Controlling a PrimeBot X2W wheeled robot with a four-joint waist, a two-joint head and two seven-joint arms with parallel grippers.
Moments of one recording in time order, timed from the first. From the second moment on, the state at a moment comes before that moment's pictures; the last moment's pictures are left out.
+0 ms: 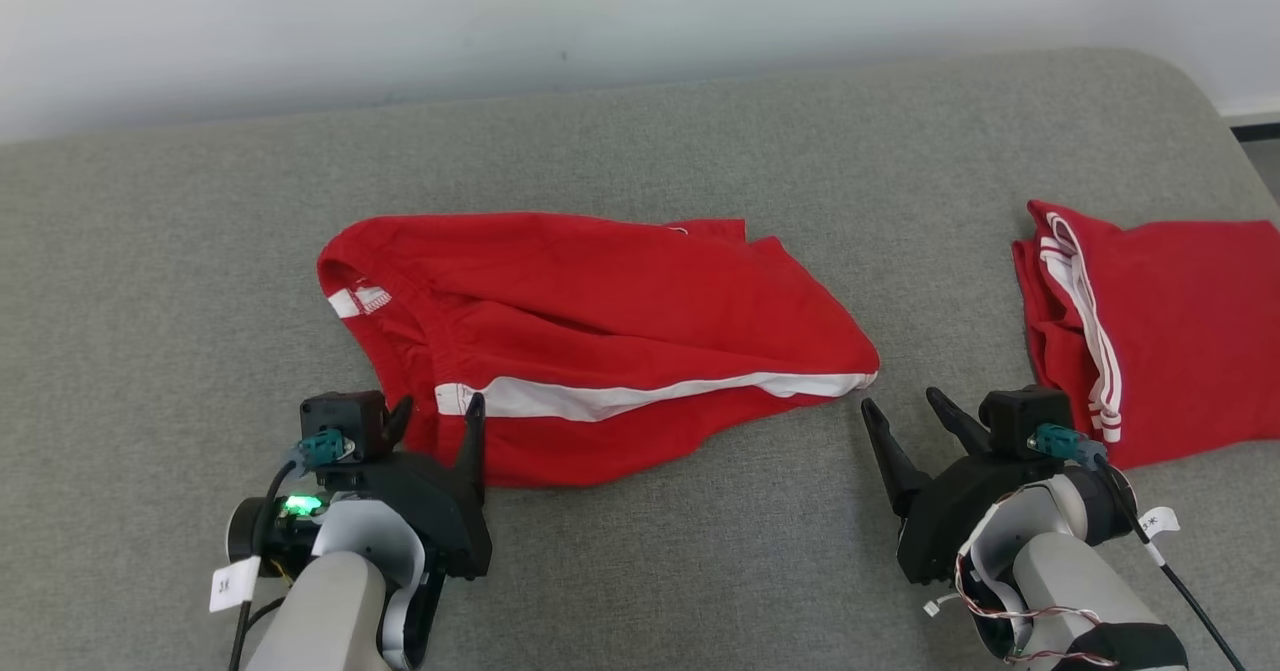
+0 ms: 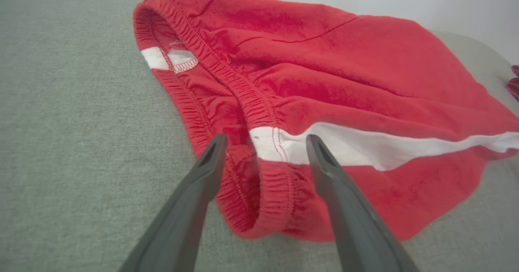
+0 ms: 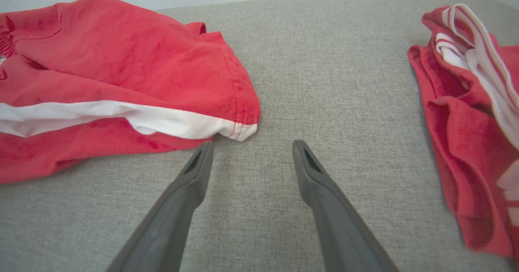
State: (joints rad) left arm -0.46 0.05 -0.20 0.60 -0.31 0.01 0.00; right arm -0.48 -0.17 0.28 0.73 0.35 0.13 -0.05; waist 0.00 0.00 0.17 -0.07
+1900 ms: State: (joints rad) left arm -0.61 0.05 -0.25 0.80 -0.44 -0.05 -0.14; right arm -0.66 -0.25 0.67 0.87 0.63 0.13 -0.18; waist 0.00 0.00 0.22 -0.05
